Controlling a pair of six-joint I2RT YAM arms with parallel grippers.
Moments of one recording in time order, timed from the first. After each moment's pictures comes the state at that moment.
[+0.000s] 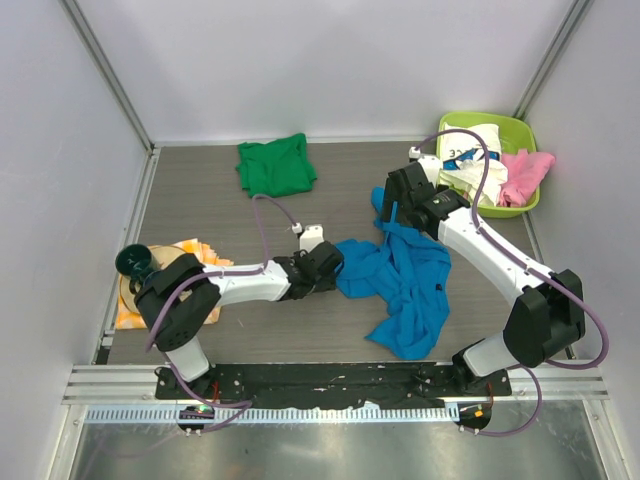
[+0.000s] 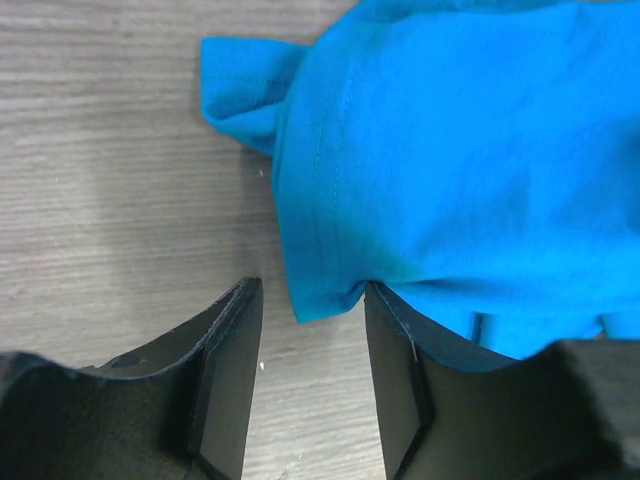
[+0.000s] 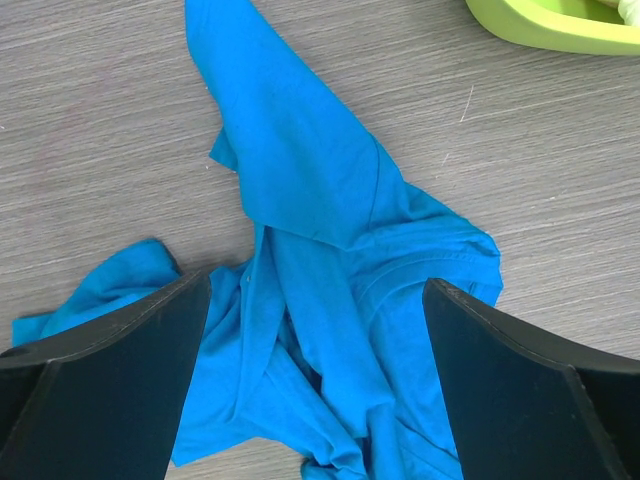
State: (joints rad) left arm -0.95 1.70 0.92 -0.20 -0.40 -0.89; right arm 0.47 1.46 1.23 -0.65 0.47 0.50
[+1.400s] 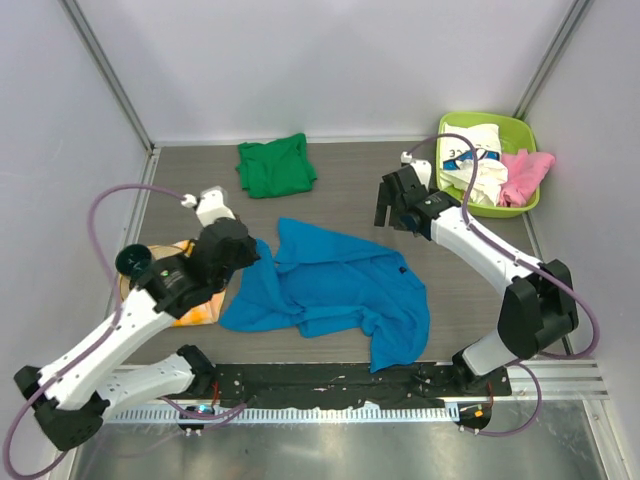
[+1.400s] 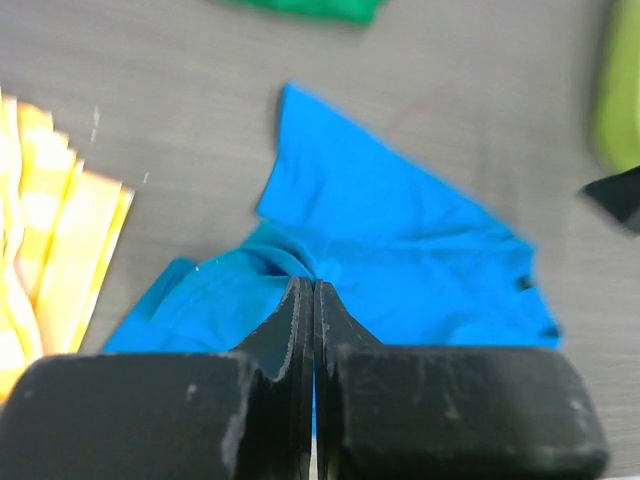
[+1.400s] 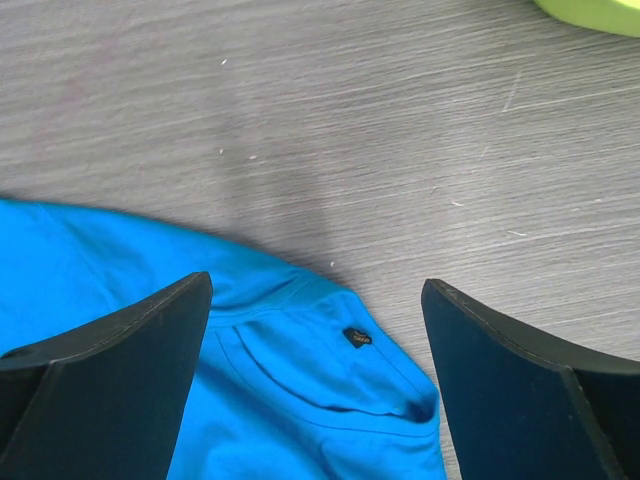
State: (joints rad) left arm -0.79 0.91 1.10 -0.75 -0.58 -0.79; right arm 0.48 1.50 1.21 -0.61 0.43 0.50
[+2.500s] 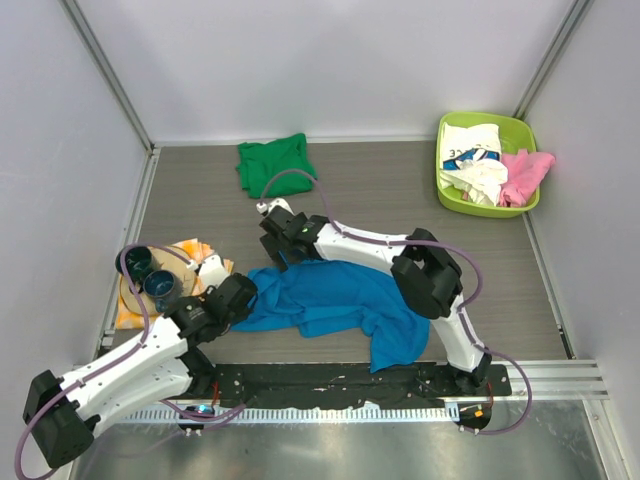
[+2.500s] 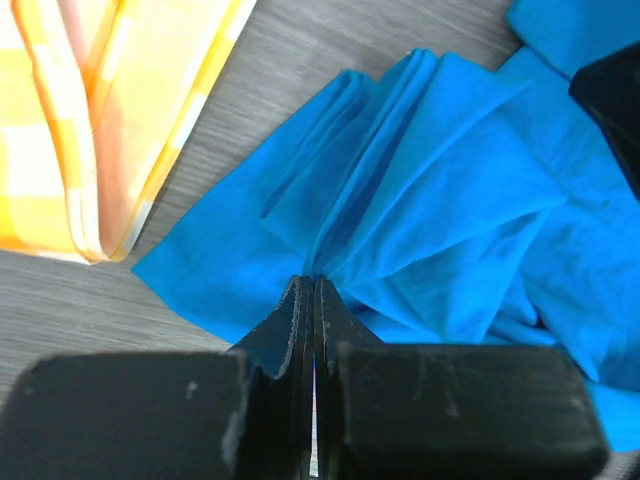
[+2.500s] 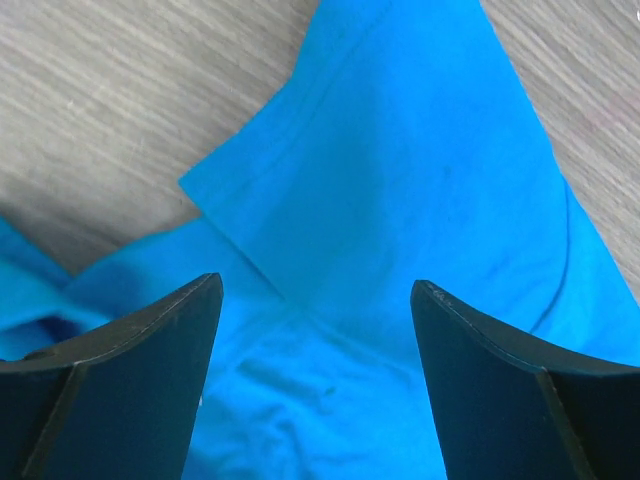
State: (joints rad) left arm -0.79 0.79 0.51 -0.75 -0.52 -1.09; right arm 0.98 2.09 1.65 -0.55 0.32 0.27
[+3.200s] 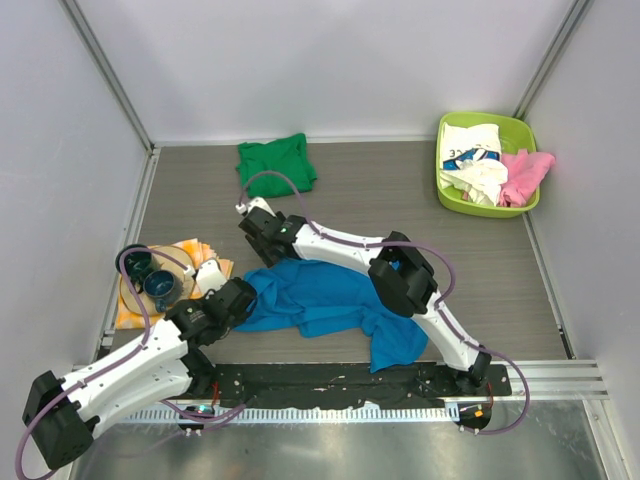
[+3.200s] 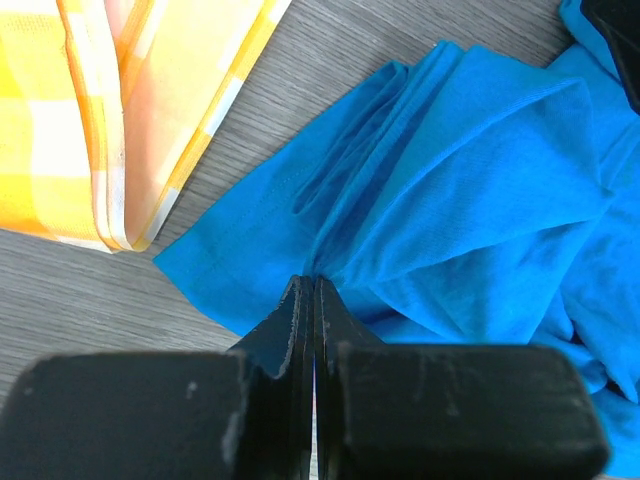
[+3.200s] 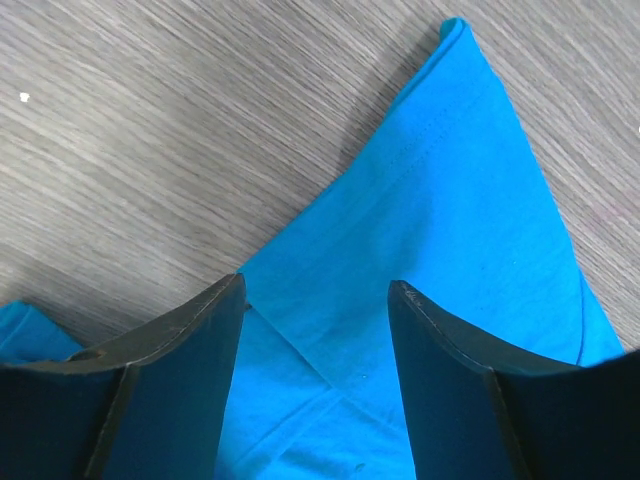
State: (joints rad) left arm -0.79 0.76 0.45 -0.78 -0.54 -1.16; right arm 1.01 2.31 1.94 -0.61 0.39 0.22
